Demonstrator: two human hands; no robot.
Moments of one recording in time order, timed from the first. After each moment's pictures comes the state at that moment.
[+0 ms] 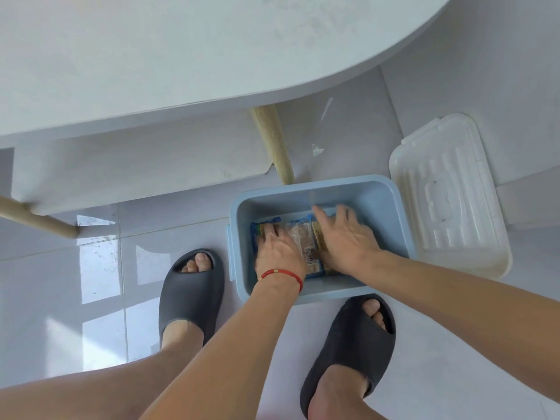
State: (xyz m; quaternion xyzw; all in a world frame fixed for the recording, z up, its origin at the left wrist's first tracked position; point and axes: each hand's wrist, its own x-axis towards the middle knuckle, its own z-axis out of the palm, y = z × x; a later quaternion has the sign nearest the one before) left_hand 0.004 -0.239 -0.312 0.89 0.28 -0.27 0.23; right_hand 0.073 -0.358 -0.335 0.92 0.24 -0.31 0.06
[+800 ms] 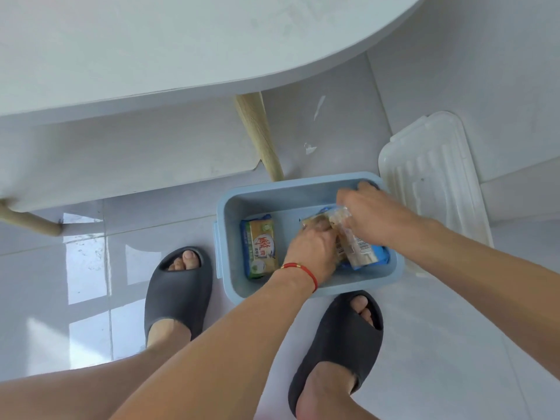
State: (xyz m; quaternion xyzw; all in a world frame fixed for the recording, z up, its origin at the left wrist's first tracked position) left_hand 0.027 -0.283 -0.330 0.93 -0.02 -0.21 0.29; right_hand 0.116 -0.384 -0.258 0.92 0.20 -0.34 0.01
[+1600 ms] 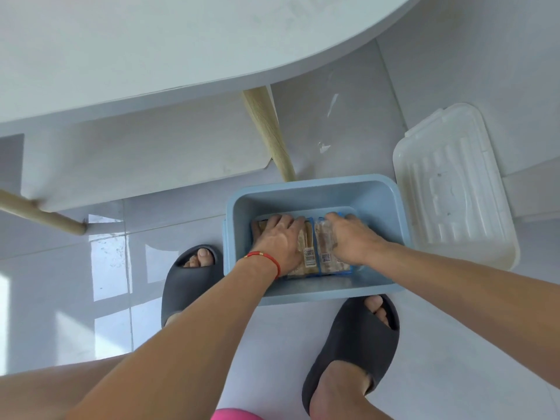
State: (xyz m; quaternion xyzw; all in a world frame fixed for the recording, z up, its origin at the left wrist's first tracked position) left_hand 0.011 -0.206 -0.350 0.93 0.01 -0.30 0.19; right_hand 0.079 -0.370 -0.335 0.88 0.12 -0.44 -0.09
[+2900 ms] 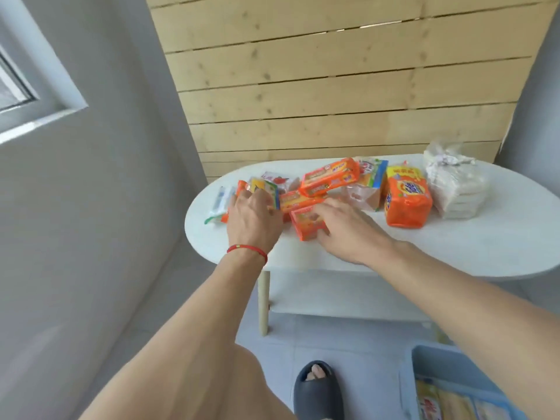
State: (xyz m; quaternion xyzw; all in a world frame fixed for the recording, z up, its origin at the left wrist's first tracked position) left_hand -0.078 0.114 0.019 0.89 0.33 0.25 0.17; right_hand 0.021 -0.036 -0.001 0.86 0.48 0.01 -0.15
